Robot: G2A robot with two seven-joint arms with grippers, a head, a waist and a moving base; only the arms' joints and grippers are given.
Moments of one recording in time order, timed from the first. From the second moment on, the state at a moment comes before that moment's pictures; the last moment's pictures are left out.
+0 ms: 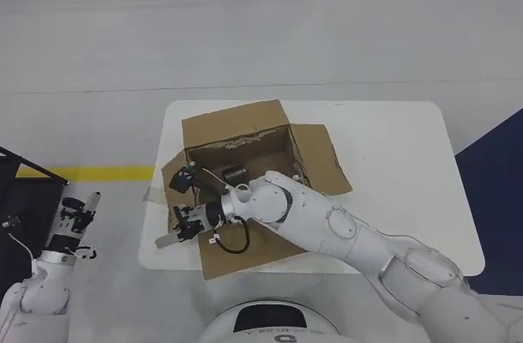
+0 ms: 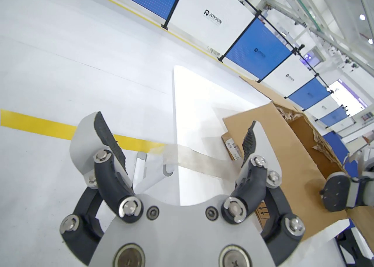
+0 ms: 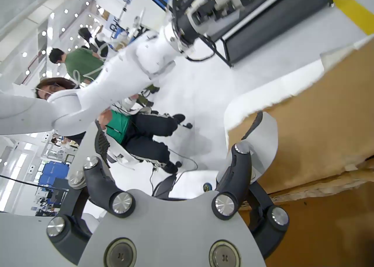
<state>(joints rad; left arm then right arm) 1.84 -1.13 -1.97 -1.38 0.51 -0.69 -0.02 -0.75 -1.49 0.36 -1.21 -0.01 -0.42 0.72</state>
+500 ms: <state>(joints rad) 1.92 -1.14 -1.96 -1.65 0.59 -0.69 -0.02 -0.89 -1.37 0.68 -1.50 -0.25 -0.58 0.62</state>
